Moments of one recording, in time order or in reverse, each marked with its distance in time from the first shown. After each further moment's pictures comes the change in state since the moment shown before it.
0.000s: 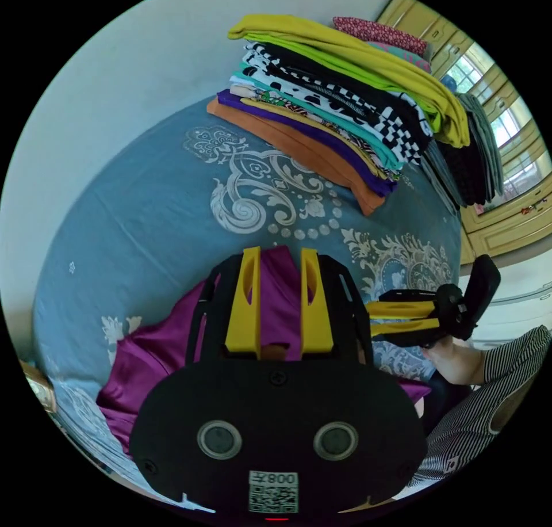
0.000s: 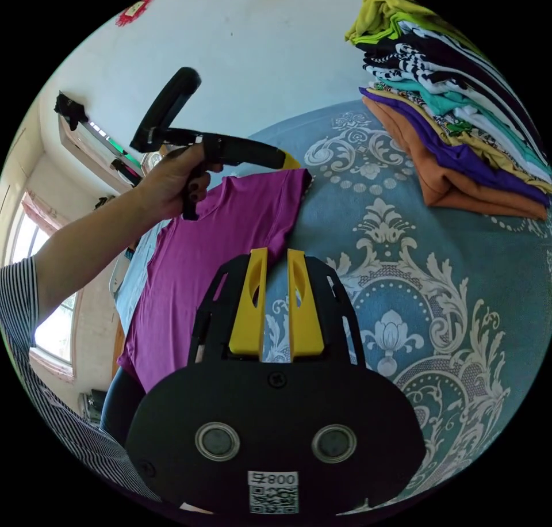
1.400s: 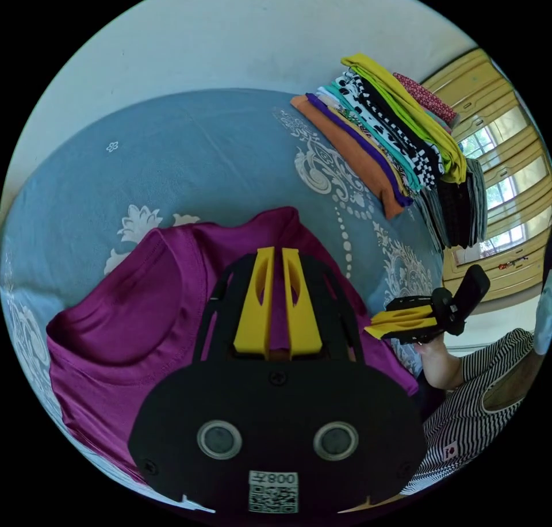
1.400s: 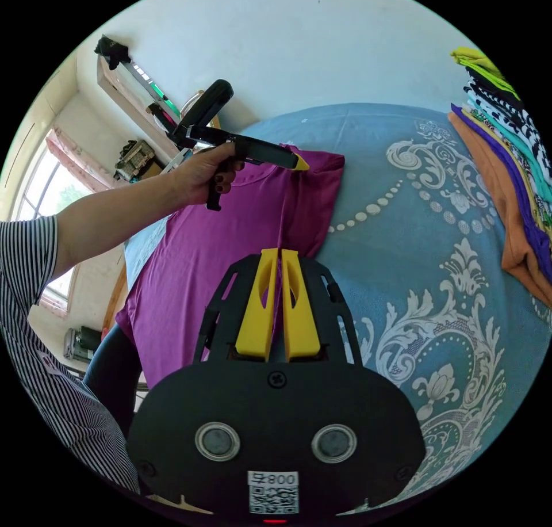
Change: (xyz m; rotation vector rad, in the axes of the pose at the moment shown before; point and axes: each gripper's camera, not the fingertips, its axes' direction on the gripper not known) left arm -0.183 -0.076 -0.056 0.128 0.143 -0.258; right arm -0.097 -0.035 0.196 -0.151 -0.071 -0.247
